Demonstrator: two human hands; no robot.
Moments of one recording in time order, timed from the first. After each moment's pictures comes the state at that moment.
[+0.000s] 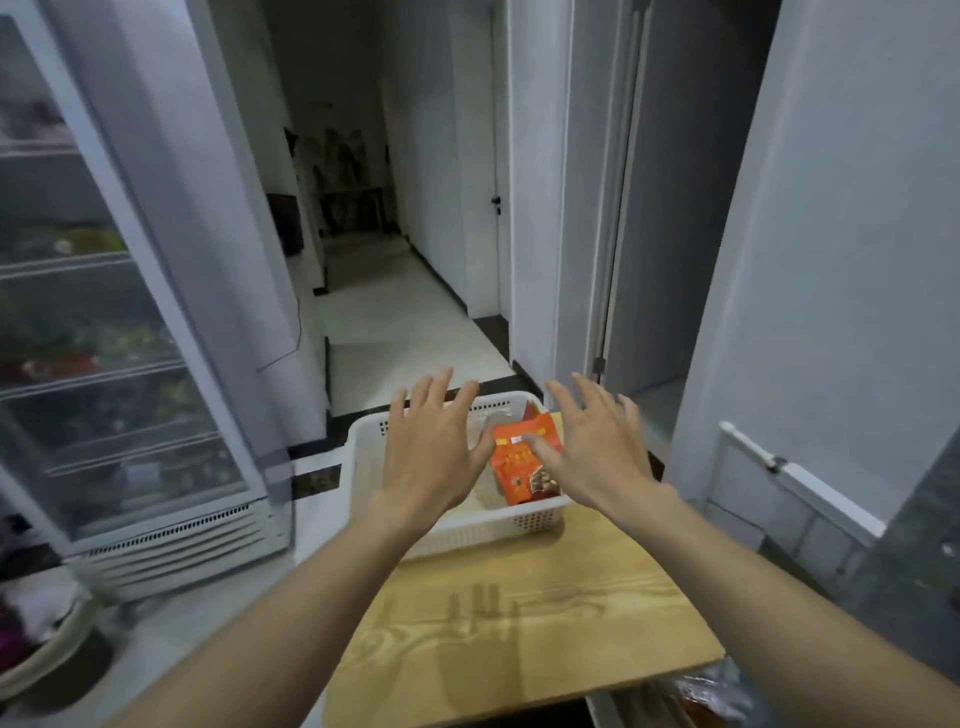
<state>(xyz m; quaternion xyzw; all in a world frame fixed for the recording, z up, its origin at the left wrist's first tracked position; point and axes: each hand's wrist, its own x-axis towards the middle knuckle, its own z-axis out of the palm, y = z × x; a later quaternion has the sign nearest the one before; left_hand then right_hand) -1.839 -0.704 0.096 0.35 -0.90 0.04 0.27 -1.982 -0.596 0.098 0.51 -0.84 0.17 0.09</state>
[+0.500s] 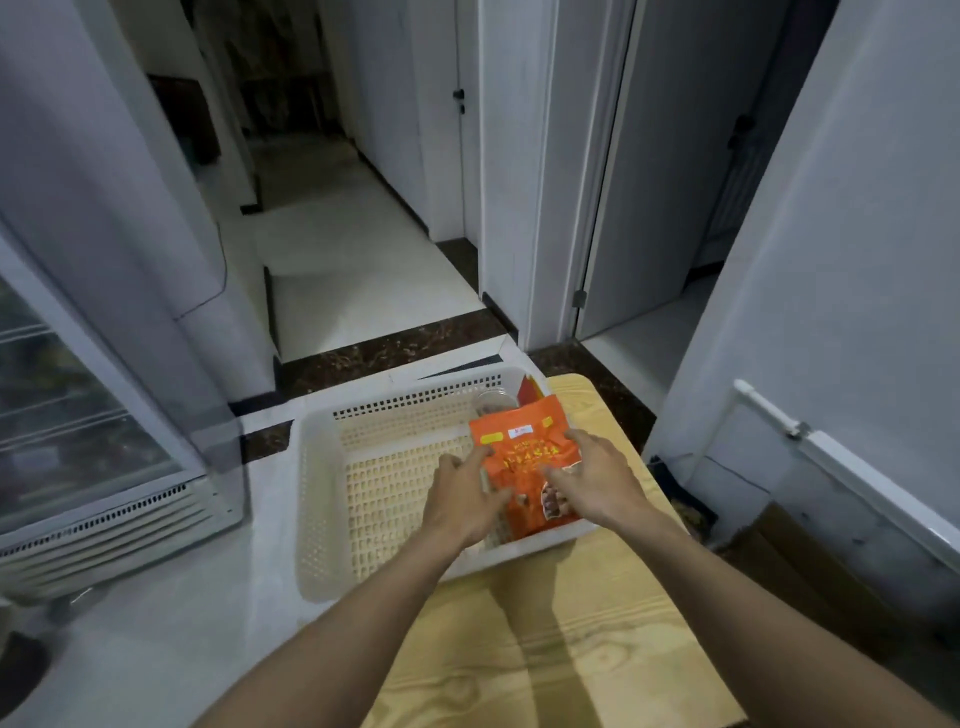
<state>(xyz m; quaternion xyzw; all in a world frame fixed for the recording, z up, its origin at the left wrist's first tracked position) -1.950 -0.847 -0.061 0.42 -0.83 -0.36 0.07 -2.088 -0.740 -0.039 0.35 -0.88 0.24 -0.21</state>
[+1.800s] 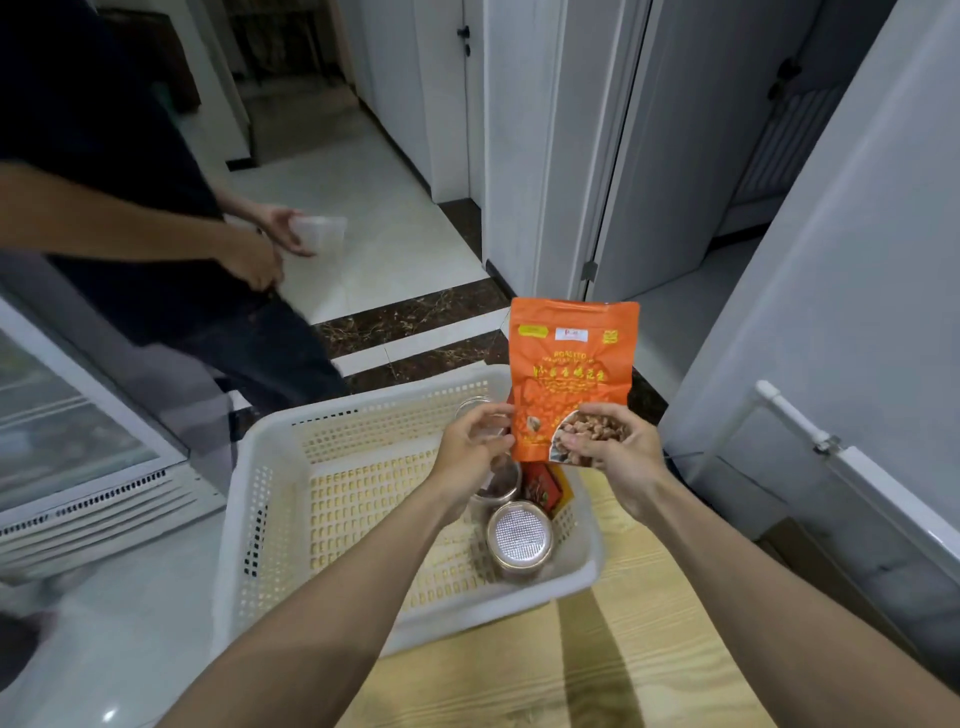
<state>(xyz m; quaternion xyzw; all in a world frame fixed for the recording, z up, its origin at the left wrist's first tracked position) -2.058 -0.916 -0.082 0.35 -0.60 -0.68 0.22 -2.201 -0.789 -0.070 0.12 -0.65 0.66 -0.37</state>
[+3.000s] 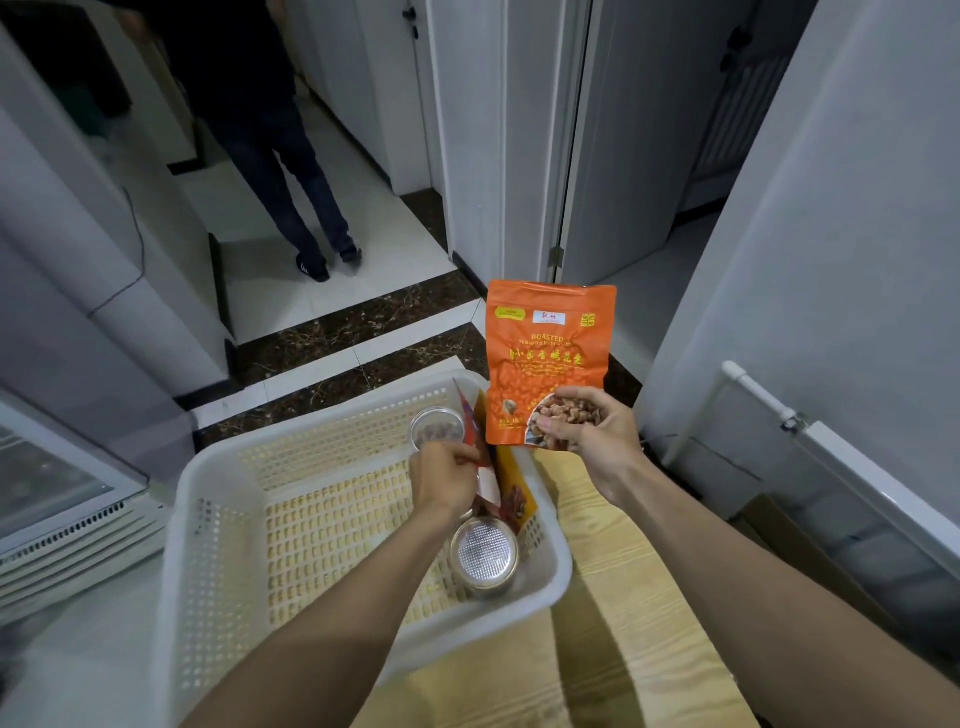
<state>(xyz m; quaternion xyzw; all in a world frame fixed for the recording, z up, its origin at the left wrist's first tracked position) -2.097 -0.911 -0.114 0.51 -0.74 -0.40 0.17 -2.236 -0.796 -0.071 0.09 -0.63 0.69 -0.35</state>
